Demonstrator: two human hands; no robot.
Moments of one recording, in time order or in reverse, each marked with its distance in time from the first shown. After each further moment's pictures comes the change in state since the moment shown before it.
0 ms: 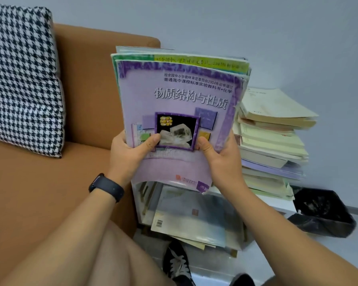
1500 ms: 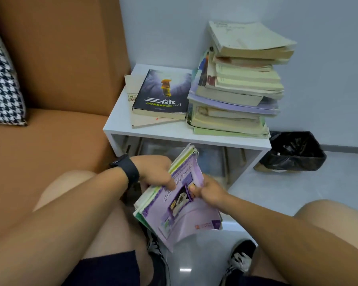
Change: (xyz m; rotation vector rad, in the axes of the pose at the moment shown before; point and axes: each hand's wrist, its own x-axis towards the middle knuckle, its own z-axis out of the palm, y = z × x) left_hand -0.072 -0.037 0.070 0.871 -1.357 -0.632; right_hand -0.141 0.160 -0.065 -0.369 -0.370 0.820
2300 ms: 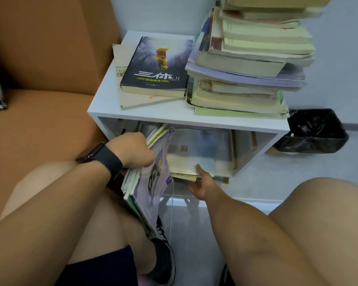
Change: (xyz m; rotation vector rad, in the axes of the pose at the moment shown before) left_hand 0.004 -0.016 -0.007 0.108 0.359 -0.352; right_hand 0.095 0.074 0.054 1.210 0.087 0.579
